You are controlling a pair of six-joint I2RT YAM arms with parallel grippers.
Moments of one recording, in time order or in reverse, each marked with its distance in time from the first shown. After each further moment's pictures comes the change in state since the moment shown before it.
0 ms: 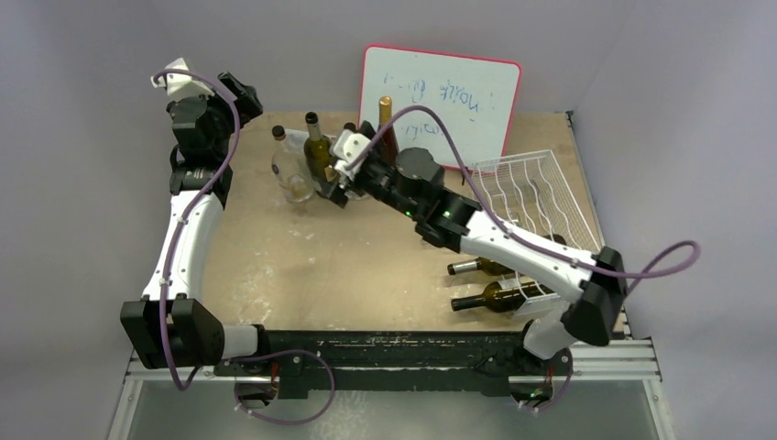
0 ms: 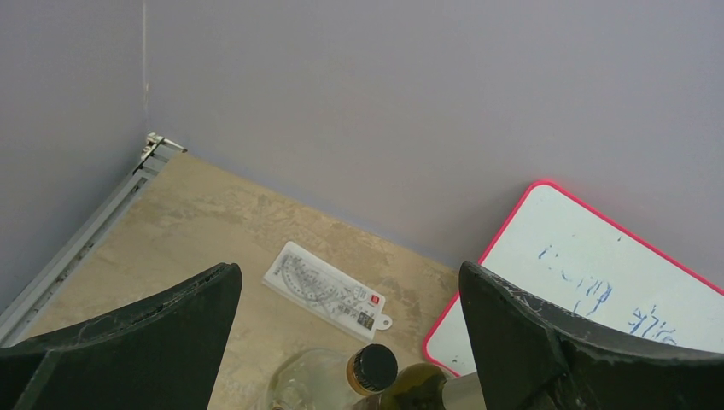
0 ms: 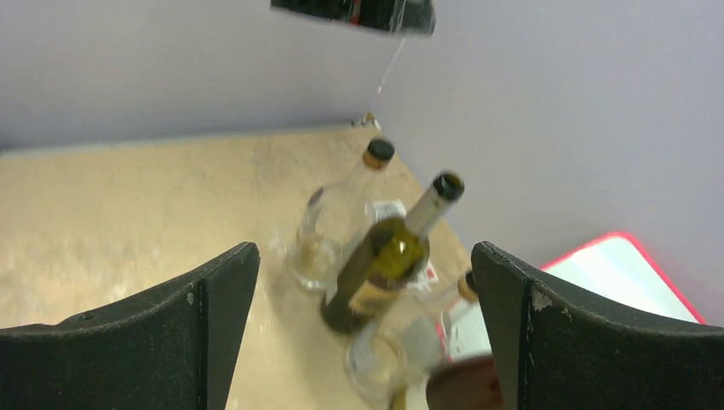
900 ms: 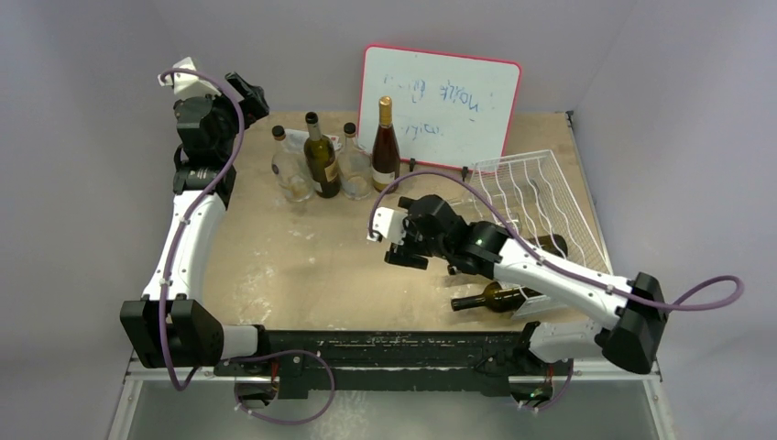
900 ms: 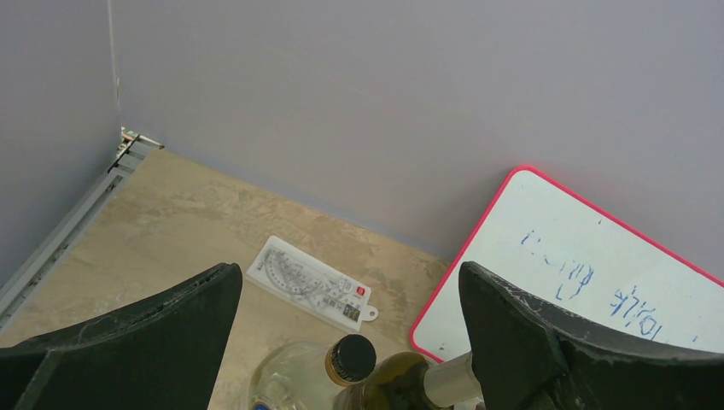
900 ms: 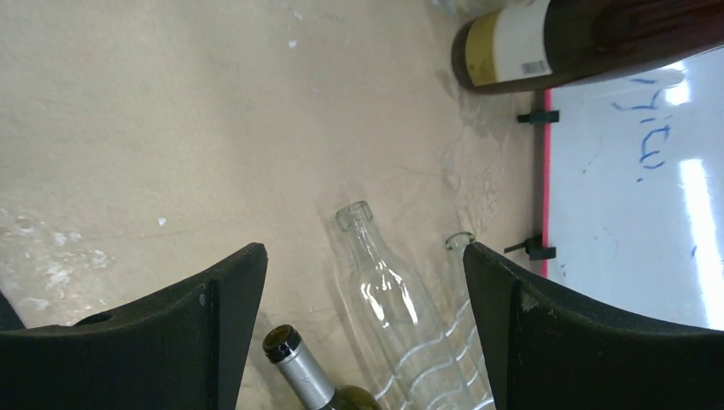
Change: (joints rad) left arm -0.028 0.000 0.000 0.001 0.022 0.000; right arm -0.016 -0.319 -0.386 -0.706 0.171 -0.162
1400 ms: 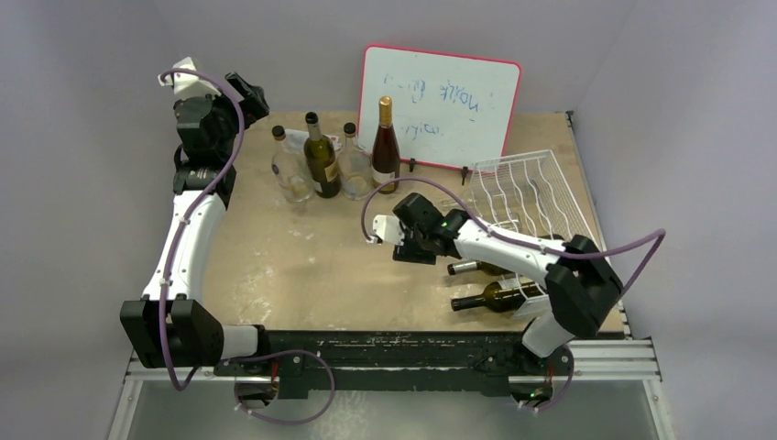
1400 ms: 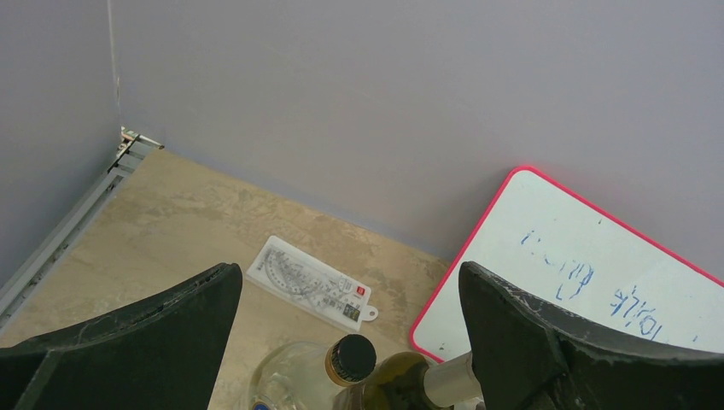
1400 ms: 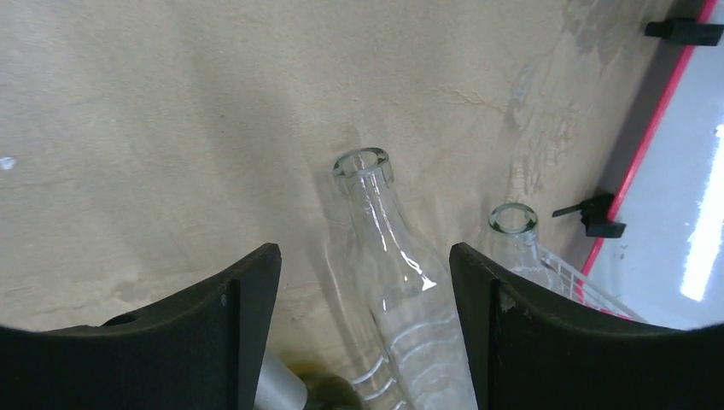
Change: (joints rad) left arm 0.000 0.000 0.000 0.000 0.000 0.000; right arm -0.121 0.301 -0.010 -0.022 0.035 -0.140
